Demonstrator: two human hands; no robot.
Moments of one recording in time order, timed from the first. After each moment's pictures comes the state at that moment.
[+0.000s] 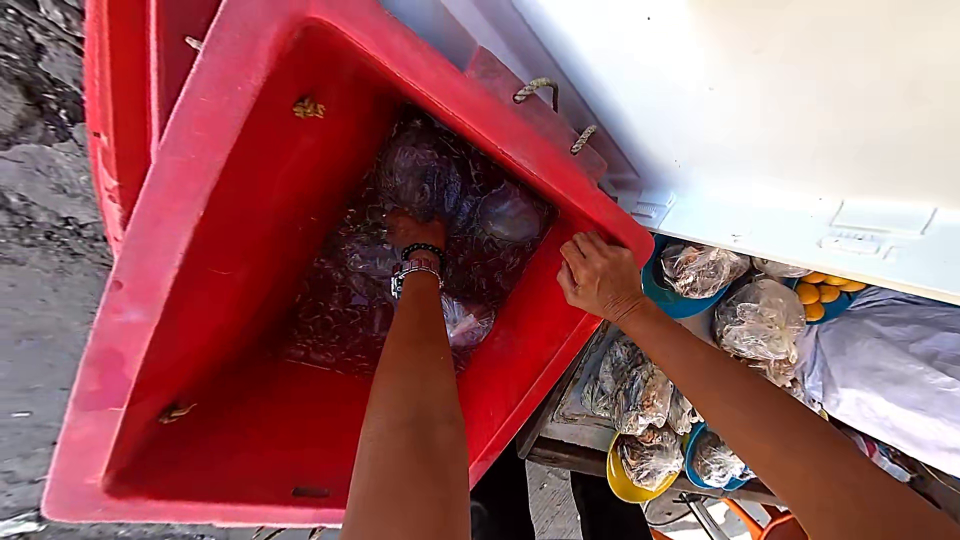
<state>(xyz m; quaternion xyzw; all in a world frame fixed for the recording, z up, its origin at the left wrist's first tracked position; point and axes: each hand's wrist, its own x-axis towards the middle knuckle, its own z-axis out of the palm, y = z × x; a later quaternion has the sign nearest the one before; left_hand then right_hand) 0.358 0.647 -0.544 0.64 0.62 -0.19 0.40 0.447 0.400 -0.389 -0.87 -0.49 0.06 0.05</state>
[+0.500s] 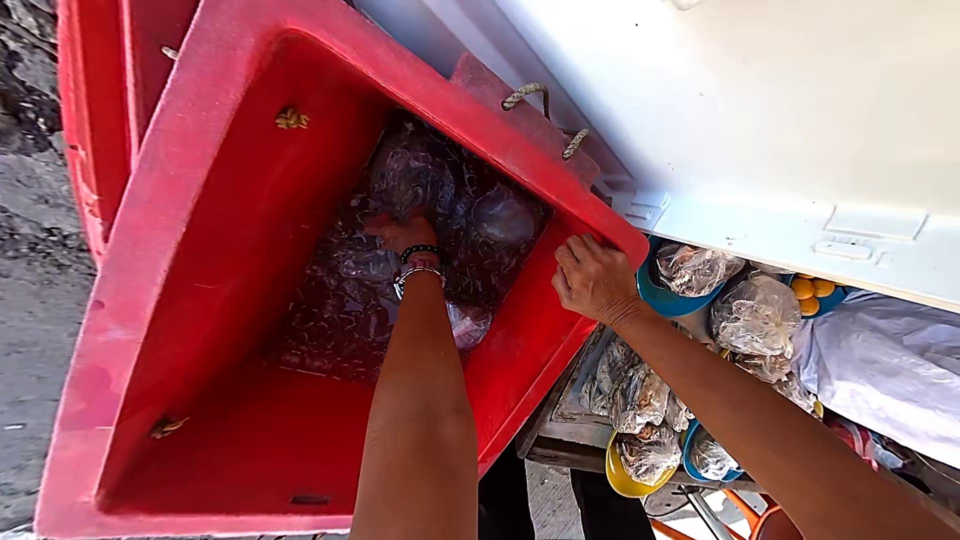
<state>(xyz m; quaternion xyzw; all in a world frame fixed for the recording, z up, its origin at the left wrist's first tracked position) 0.369 0.641 -0.545 0.55 0.72 -0.03 0.43 0.447 0.401 -0.388 -0.87 -0.49 0.06 0.04</state>
